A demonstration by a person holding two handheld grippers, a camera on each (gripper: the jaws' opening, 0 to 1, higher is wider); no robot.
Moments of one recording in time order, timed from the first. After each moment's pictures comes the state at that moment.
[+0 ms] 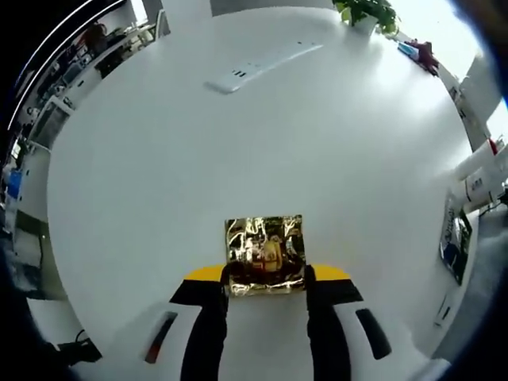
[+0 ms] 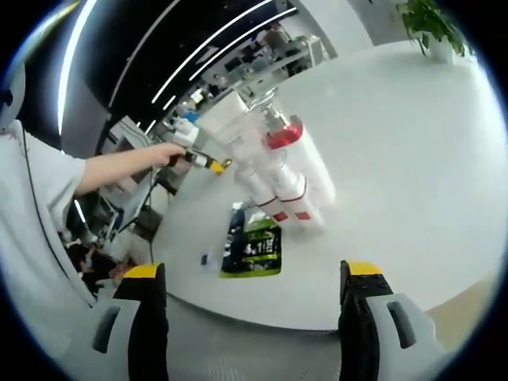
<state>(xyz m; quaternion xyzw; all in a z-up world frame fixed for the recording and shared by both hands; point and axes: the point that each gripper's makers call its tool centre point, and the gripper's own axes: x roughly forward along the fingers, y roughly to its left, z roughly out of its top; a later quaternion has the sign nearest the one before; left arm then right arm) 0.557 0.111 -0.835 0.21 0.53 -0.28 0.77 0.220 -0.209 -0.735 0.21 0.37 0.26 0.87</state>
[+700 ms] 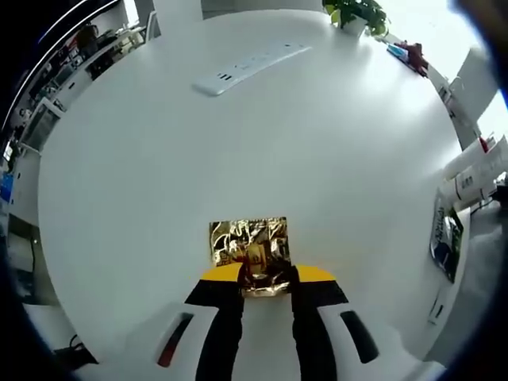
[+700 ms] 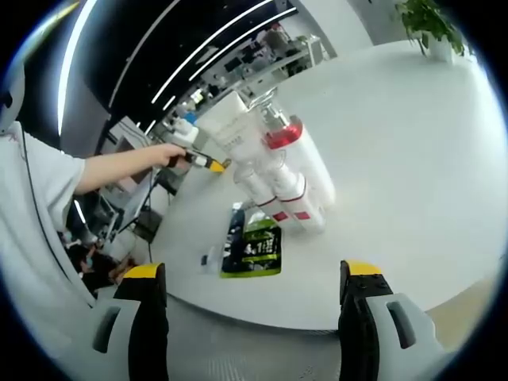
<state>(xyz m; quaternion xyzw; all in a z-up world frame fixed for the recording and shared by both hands) 0.541 0.099 -0.832 0.18 0.53 -0.30 0.77 0.220 -0.210 -0.735 0.21 0.37 0.26 0.87</state>
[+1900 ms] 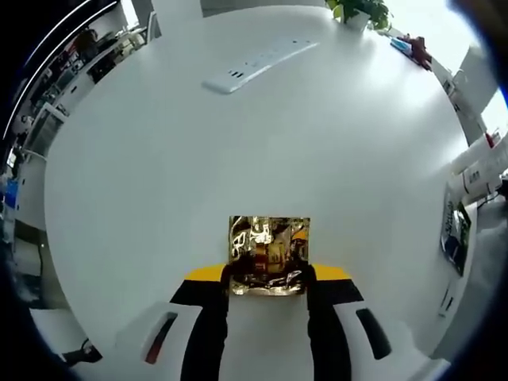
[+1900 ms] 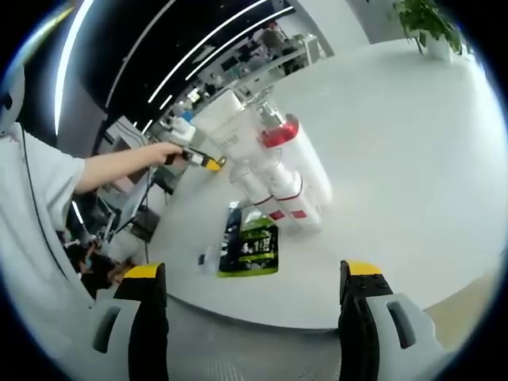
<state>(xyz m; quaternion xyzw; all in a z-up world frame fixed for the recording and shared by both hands) 0.558 0.113 -0.832 0.21 0.53 -0.29 0.77 0.220 -0.211 -0.738 0.21 0.38 0.25 0.87</state>
